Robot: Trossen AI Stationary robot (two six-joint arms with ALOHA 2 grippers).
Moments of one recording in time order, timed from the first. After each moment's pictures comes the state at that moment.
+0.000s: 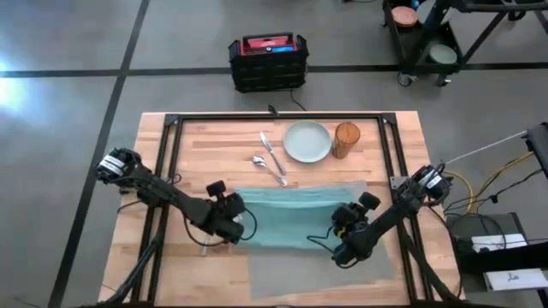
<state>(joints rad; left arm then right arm) -0.45 1.60 0.99 -0.84 -0.65 -0.77 0.65 1.87 1.08 -1.38 0.58 1.39</state>
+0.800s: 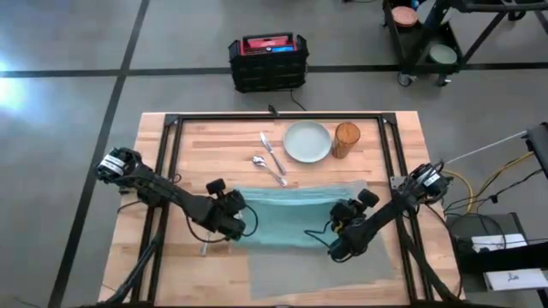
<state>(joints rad) -0.41 1.60 0.99 -0.86 -0.63 -0.79 0.59 1.87 1.07 -1.38 0.57 1.42</state>
